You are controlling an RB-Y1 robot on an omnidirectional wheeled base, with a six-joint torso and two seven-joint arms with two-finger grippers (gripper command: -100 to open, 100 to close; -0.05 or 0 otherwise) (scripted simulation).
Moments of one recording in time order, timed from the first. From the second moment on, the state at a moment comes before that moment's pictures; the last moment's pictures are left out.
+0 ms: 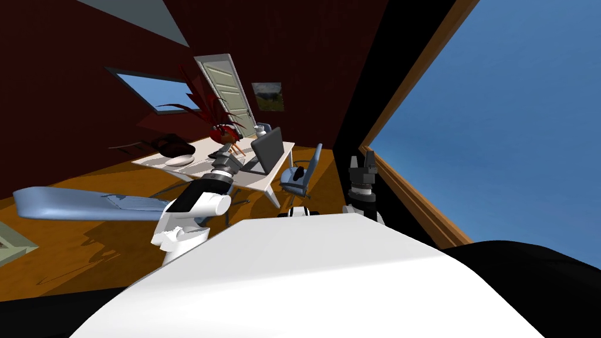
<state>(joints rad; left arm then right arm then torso) 0.29 0.37 0.23 -2.39 0.26 0.39 0.20 0.55 -0.03 -0.04 -2.27 0.08 -0.61 -0.04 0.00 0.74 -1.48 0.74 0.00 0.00</state>
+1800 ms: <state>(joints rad) 0.20 0.52 0.34 -2.41 0.38 0.75 0.31 0.55 -0.03 -0.04 -2.27 0.08 -0.61 -0.04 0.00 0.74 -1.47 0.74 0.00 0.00</state>
